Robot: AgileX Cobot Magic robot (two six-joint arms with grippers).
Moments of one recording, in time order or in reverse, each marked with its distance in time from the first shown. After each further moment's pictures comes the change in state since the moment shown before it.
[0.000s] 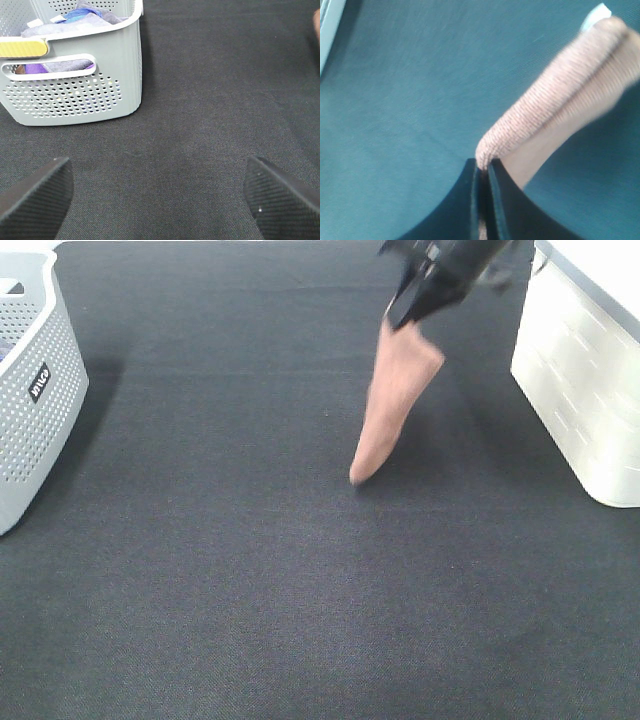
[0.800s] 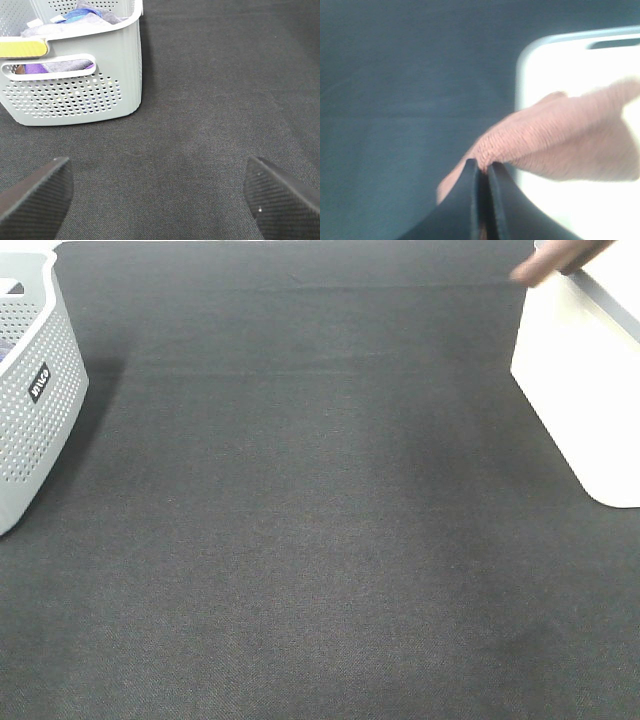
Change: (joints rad) left arm 0.000 0.000 0.000 0.000 0.000 0.000; right arm -0.424 -0.152 -0.318 -0.069 0.079 0.079
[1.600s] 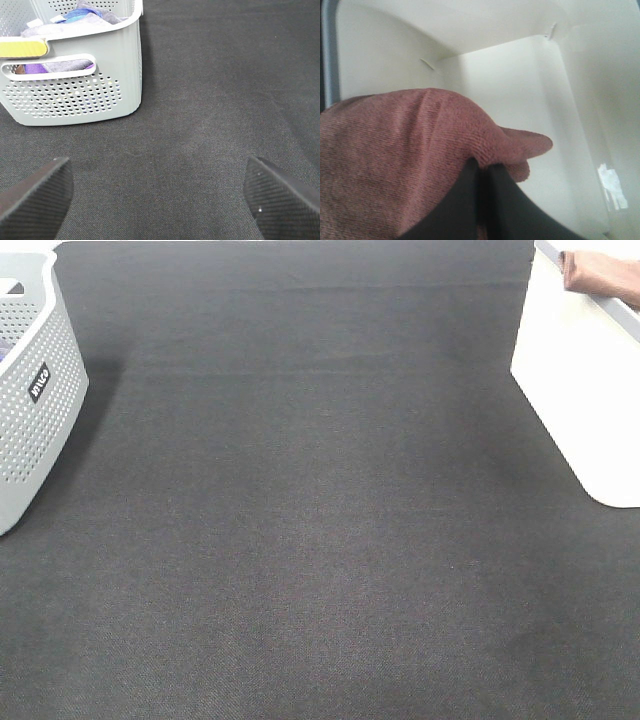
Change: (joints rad) left arm 0.000 0.000 0.000 0.000 0.000 0.000; right arm -0.146 0.209 0.000 -0.159 0.000 0.026
